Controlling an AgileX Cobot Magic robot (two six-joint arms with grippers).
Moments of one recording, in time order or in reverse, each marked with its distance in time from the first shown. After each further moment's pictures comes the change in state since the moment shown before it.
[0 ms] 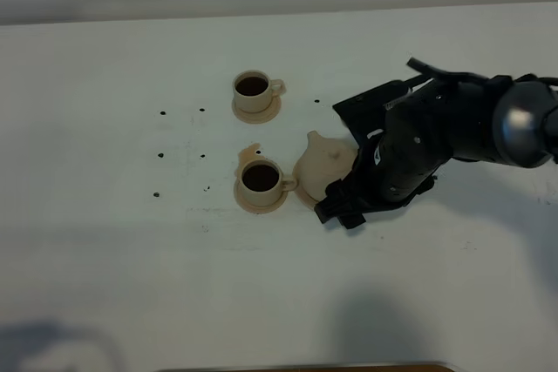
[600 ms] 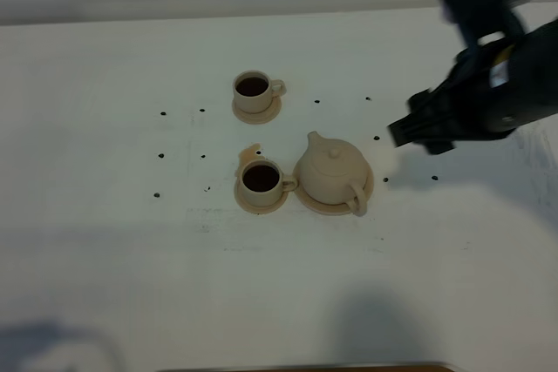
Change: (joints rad) left arm 0.000 0.000 0.000 0.000 0.000 0.001; right arm -0.108 -0.455 0.000 -0.093 0.212 0.049
